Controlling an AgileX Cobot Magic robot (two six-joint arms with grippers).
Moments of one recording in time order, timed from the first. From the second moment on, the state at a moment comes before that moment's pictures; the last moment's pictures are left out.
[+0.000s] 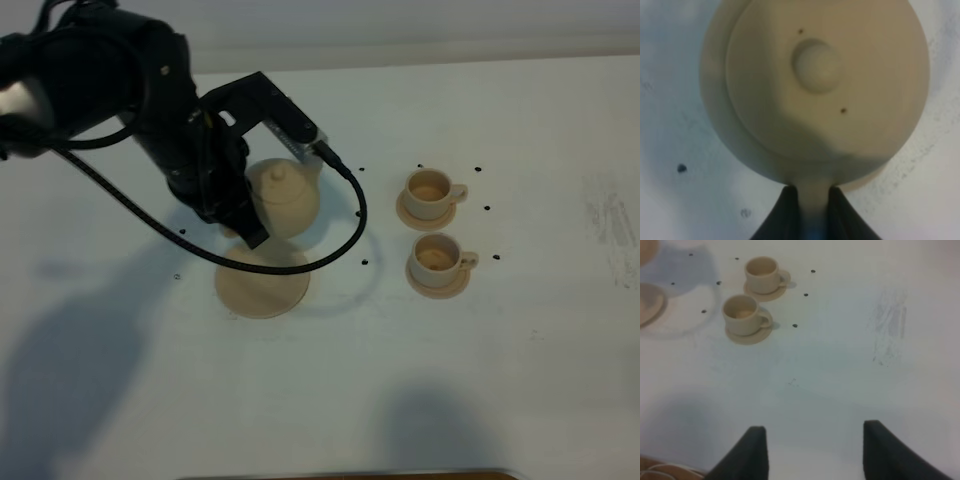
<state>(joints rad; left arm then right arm) -0.49 1.86 -1.42 -0.06 0.91 0.45 0.26 0.04 -0.52 0.00 1.12 0.05</state>
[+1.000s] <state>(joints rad) -0.52 2.17 -1.89 -0.04 0.98 0.78 0.26 0.04 -0.52 0.00 1.12 0.05</state>
